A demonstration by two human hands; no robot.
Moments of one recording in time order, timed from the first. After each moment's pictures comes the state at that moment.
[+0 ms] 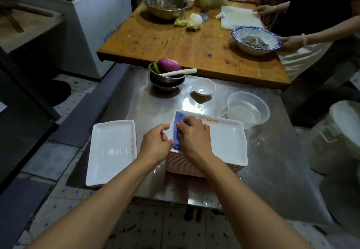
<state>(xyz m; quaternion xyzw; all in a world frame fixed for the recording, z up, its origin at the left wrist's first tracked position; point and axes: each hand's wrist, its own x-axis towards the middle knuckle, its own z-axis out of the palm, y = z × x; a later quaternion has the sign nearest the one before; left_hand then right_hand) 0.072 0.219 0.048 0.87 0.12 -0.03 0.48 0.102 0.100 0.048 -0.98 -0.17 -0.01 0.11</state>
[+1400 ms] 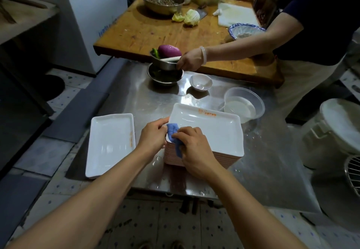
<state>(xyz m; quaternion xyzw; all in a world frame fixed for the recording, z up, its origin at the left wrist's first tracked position) 0.069 0.224 0.049 0.80 0.15 -0.05 0.58 0.052 0.087 0.062 -0.95 -0.23 0.03 0.22</state>
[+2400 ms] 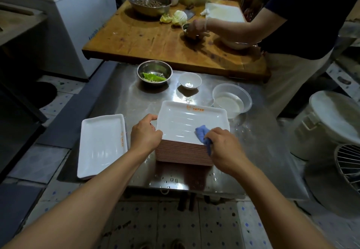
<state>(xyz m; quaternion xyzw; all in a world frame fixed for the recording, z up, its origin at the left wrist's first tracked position) 0.063 0.207 0.051 0.89 0.15 0.01 0.43 0.041 -0.002 0.076 -0.99 -0.12 0.03 0.10</state>
